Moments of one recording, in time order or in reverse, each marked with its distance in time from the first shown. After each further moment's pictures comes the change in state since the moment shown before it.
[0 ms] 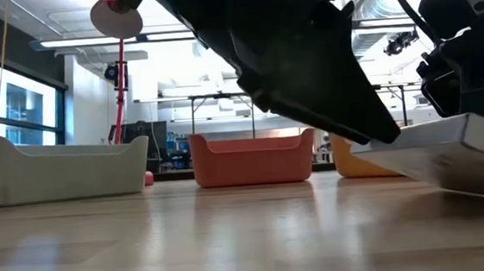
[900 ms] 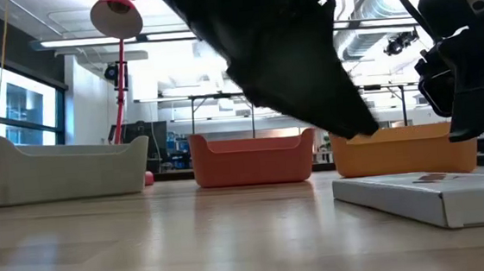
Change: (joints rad) left arm 0.012 -0.034 0.001 -0.084 0.024 -0.016; right arm 0.007 0.002 0.000 0.033 0.032 -0.024
